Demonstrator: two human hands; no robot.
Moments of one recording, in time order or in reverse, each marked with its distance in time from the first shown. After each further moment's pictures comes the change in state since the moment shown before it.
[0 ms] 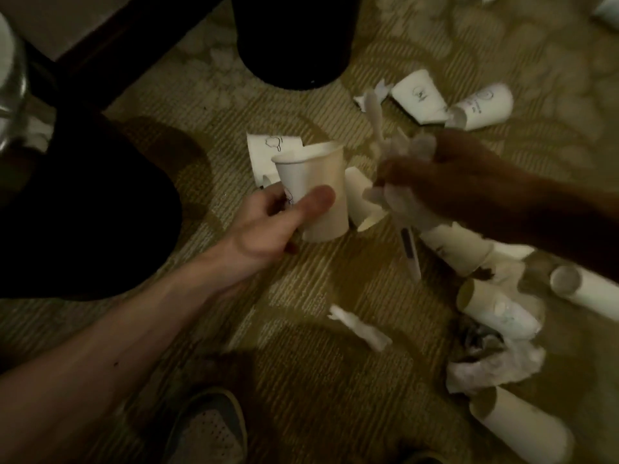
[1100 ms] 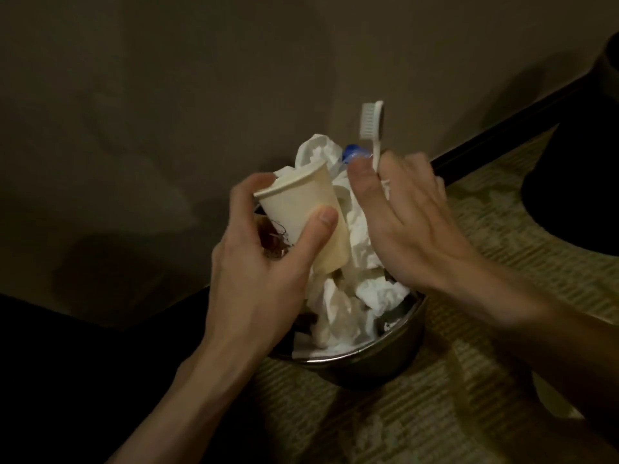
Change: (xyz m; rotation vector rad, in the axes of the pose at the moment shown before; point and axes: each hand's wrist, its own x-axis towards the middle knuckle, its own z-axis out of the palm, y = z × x) left_hand -0.111 0.078 -0.207 0.377 1.113 0.391; right_hand 0.101 -0.230 0.211 -0.037 0.047 -0.880
